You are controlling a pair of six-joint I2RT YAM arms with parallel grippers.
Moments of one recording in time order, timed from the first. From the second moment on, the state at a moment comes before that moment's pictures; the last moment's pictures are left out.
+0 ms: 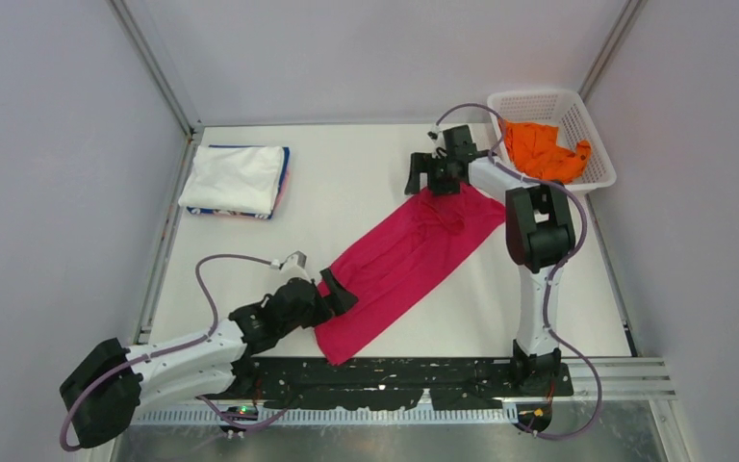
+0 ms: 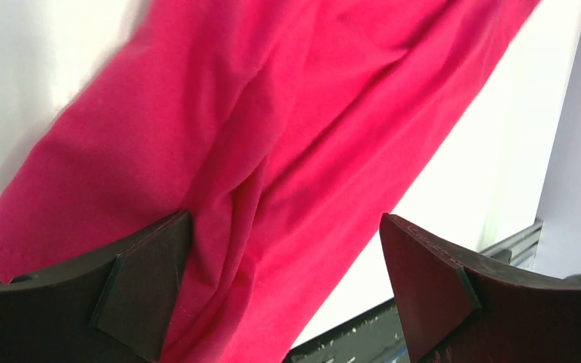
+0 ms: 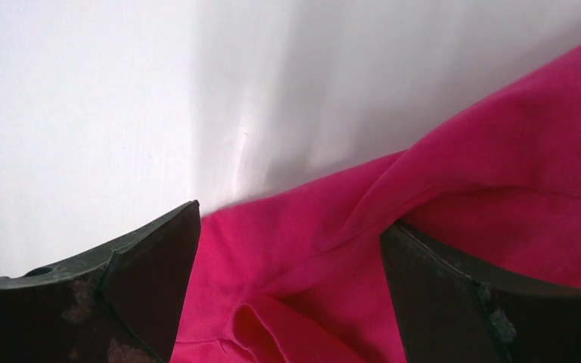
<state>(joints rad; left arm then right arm) -0.86 0.88 0.23 -0.01 -0.21 -1.13 0.24 2.13 1.56 -0.34 -0.31 0.22</state>
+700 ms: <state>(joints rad) -1.15 0.90 0.32 -0.22 -0.33 -1.26 0.45 2.63 2.39 -0.50 -0.37 0.32</state>
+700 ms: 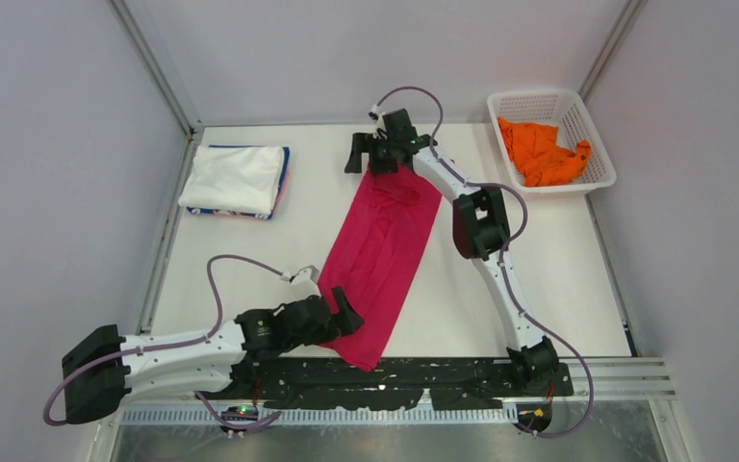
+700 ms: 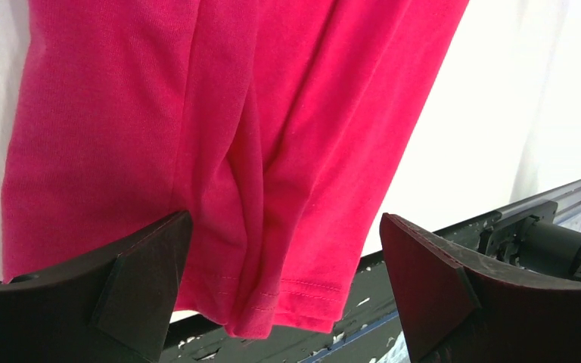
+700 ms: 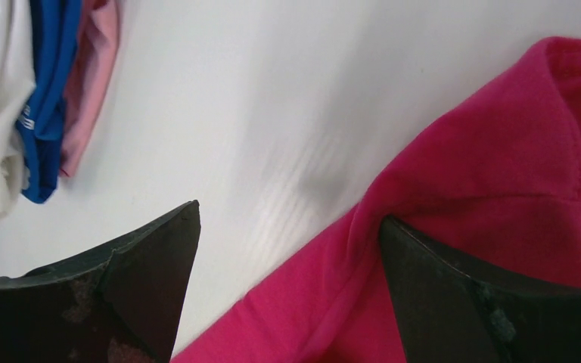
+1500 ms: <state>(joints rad) -1.14 0.82 0.55 -0.49 -0.43 -0.89 0.36 2.12 1.89 -0.31 -0.31 0.38</state>
